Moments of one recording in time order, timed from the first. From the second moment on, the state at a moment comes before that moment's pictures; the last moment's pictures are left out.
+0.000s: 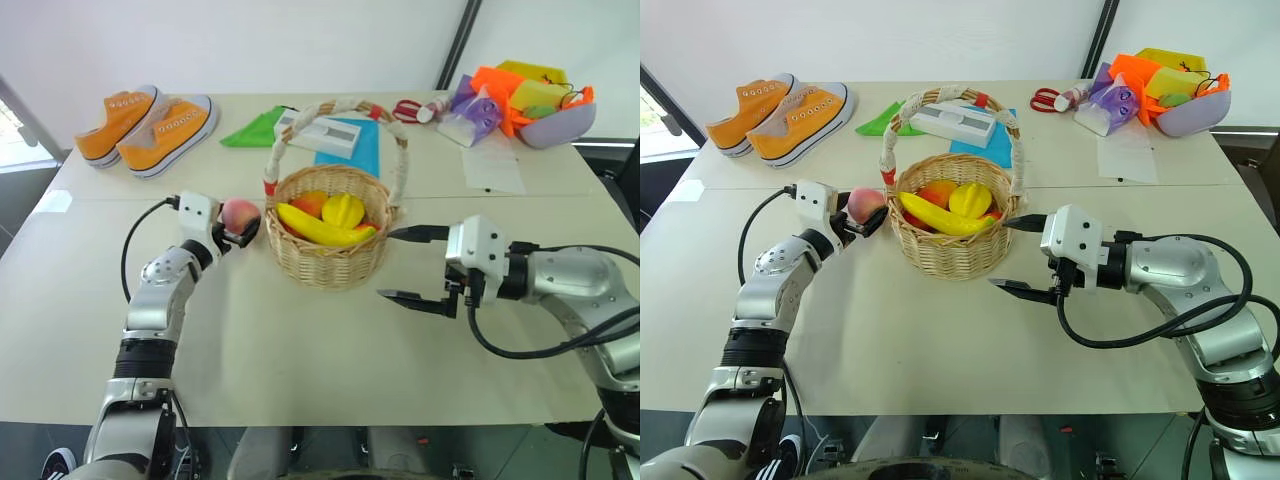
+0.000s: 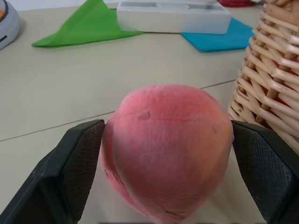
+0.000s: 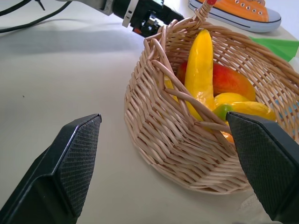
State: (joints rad) left arm -0.44 0.37 0.10 0.22 -0.24 0.27 -0.44; right arm -0.24 -0.85 -0.03 -0.50 0.45 0.43 0.99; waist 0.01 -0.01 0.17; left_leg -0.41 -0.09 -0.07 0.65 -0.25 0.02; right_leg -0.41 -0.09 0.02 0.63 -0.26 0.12
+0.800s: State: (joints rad) left arm -0.10 0.58 0.36 -0.25 -0.67 0.37 -0.78; right arm -0.24 -0.78 -0.18 -0.43 0.65 0.50 0.96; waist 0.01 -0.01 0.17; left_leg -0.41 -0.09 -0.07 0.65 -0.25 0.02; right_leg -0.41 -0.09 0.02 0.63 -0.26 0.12
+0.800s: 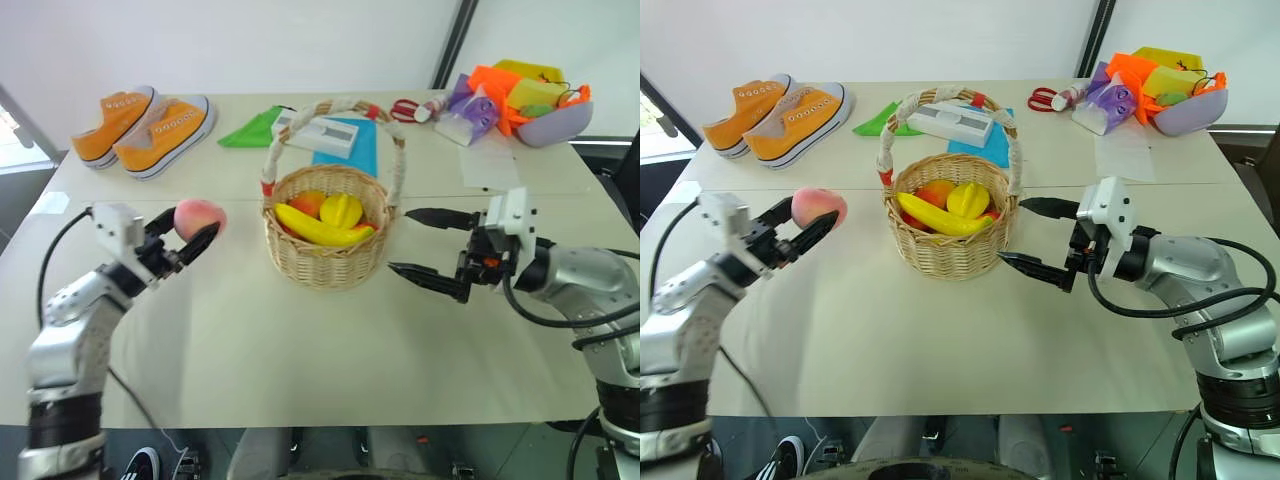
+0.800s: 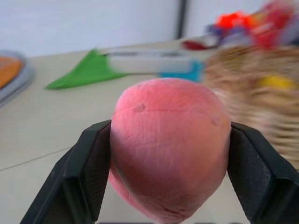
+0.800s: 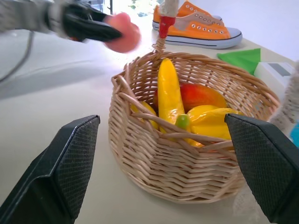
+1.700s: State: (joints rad) left arm -0.39 0.28 -0.01 -0.29 -0.62 0.44 -0.60; right arm -0.18 -0.80 -0.24 -0.44 0.68 0.52 0.89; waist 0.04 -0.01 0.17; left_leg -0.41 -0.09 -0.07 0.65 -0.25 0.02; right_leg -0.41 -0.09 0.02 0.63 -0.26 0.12
